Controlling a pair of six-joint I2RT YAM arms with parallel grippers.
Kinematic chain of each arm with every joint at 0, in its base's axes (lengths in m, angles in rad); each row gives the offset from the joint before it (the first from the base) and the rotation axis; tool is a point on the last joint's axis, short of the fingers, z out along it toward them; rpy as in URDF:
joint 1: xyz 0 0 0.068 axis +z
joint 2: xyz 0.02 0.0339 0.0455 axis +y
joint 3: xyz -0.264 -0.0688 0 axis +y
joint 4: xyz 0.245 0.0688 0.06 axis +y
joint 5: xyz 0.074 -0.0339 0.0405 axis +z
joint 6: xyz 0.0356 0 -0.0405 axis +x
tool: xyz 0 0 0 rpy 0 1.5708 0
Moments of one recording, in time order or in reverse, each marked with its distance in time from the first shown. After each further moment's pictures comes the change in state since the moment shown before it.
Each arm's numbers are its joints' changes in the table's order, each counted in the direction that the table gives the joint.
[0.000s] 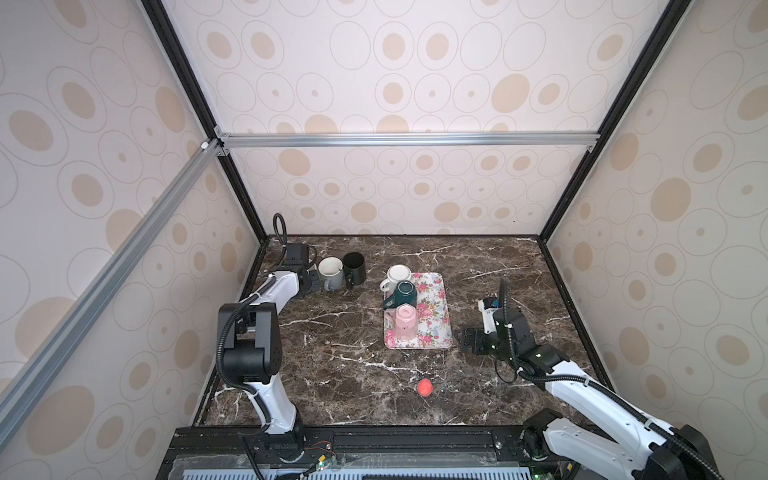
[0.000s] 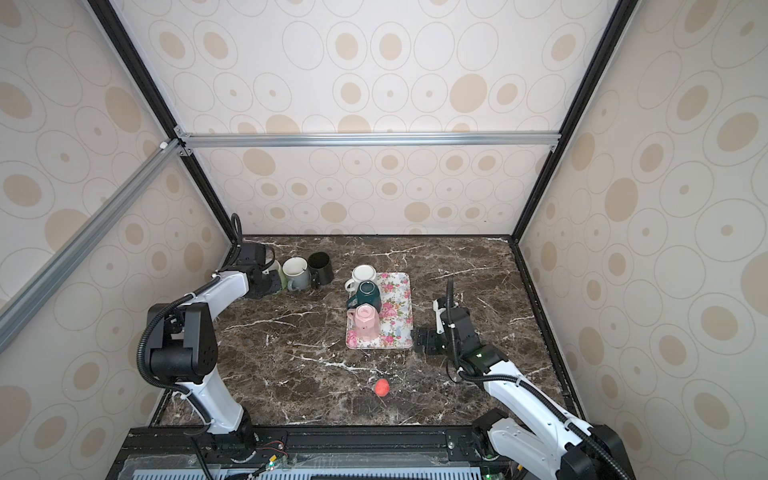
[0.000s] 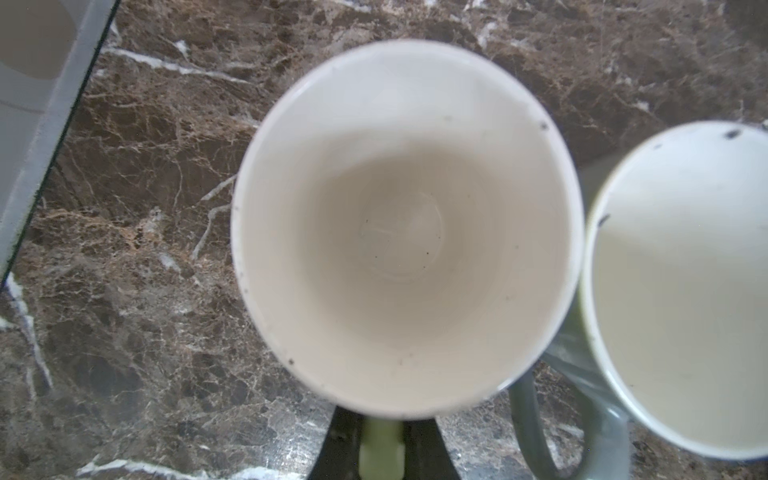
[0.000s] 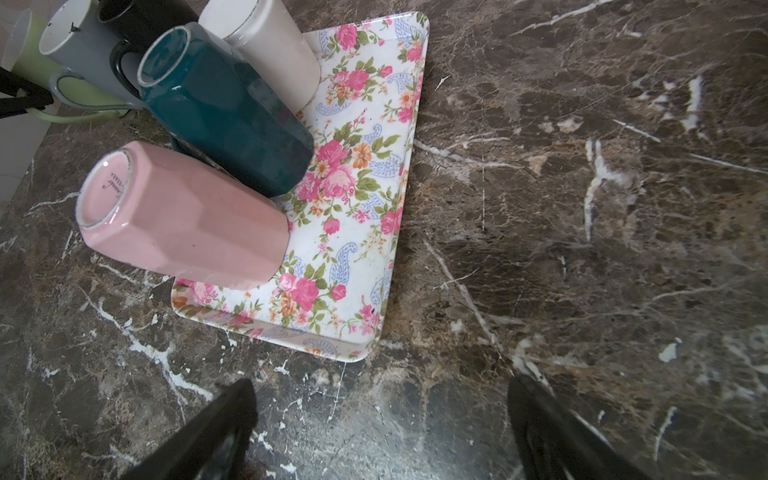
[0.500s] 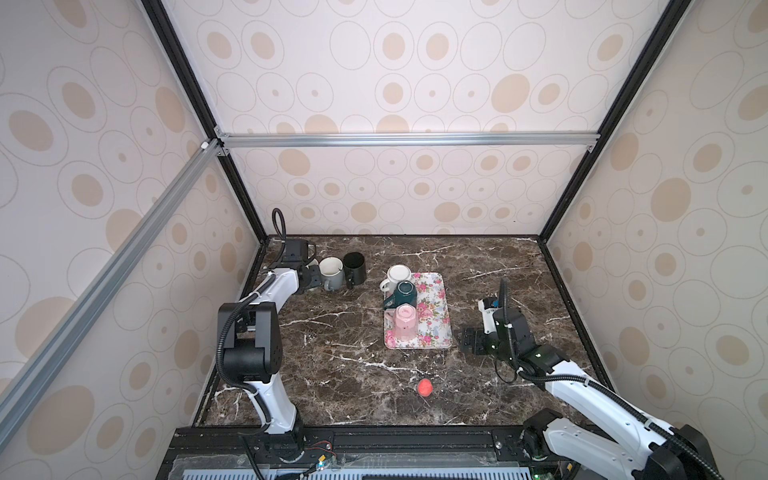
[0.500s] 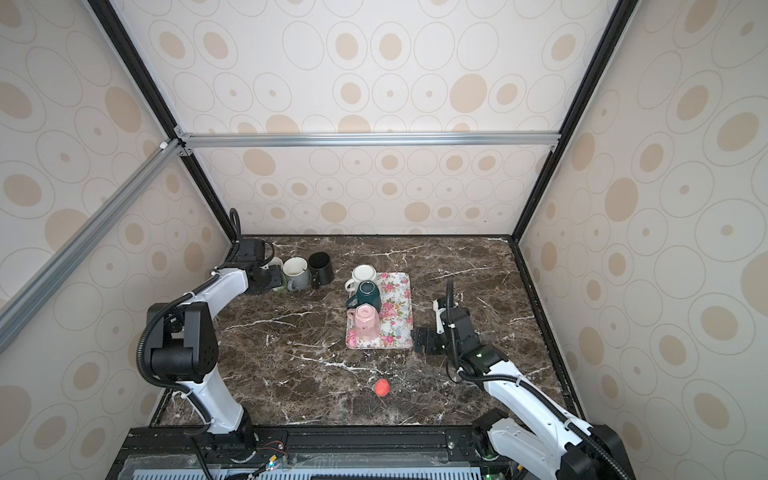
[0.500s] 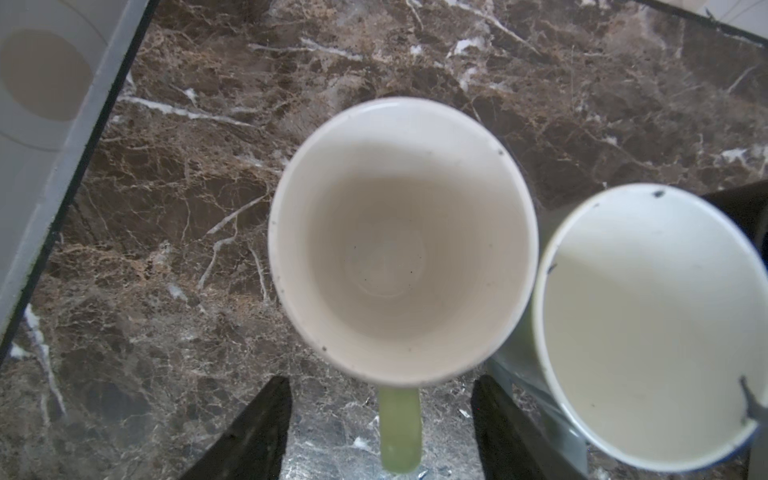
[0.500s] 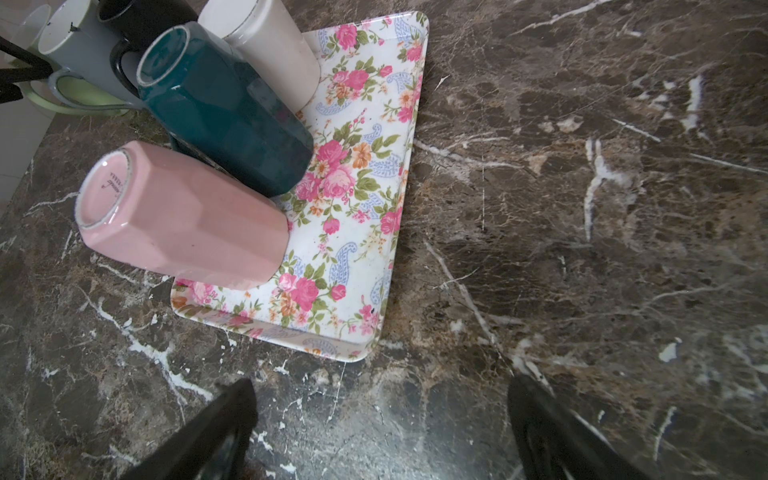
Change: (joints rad) left arm -0.001 0.002 -0.034 -0.009 0.001 0.011; right arm -0.002 0.000 0.000 0.000 0.000 0.000
